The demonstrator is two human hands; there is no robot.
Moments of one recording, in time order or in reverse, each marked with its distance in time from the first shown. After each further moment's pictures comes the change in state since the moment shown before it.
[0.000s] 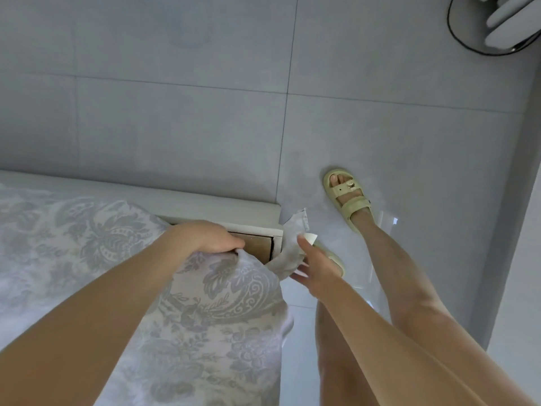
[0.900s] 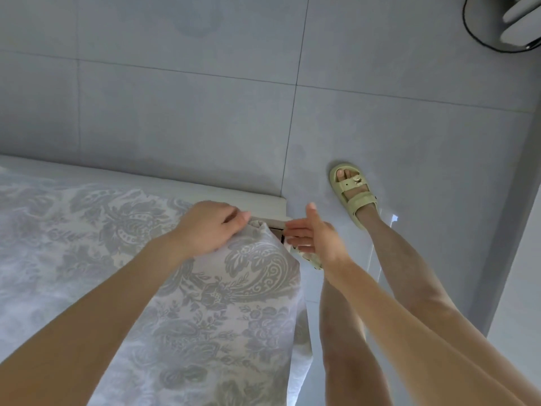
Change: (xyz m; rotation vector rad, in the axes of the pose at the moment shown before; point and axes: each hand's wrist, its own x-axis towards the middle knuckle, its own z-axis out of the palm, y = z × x) left_hand -0.002 -0.035 0.022 -0.136 0.639 0.380; right_hand -0.044 -0.027 0.029 -0.495 -0.091 -0.347
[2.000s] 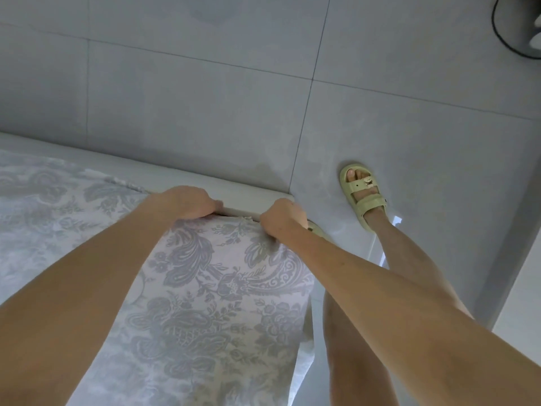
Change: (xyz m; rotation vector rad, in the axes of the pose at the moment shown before) left_hand 0.034 -0.056 -0.019 0.285 -0.399 -0.403; right_hand 0.040 -0.045 0.080 -0.868 0.067 0.039
